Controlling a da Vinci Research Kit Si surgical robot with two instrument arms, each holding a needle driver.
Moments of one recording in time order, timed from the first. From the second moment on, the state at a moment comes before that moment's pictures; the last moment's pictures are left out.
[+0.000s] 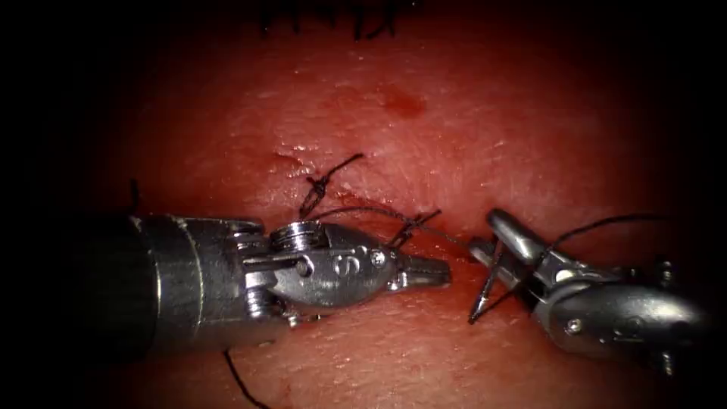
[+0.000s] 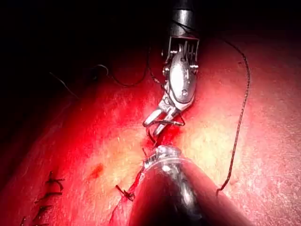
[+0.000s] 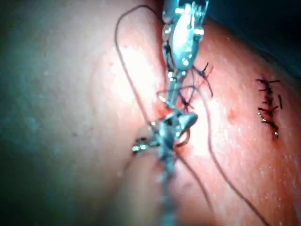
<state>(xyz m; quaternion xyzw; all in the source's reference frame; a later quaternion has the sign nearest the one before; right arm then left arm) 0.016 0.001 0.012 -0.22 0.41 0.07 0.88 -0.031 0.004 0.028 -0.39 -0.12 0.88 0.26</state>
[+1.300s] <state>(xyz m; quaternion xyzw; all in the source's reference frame) 0.016 0.000 0.011 -0.12 0.40 0.04 0.91 -0.031 0.004 0.028 -0.39 -0.12 0.88 0.25</state>
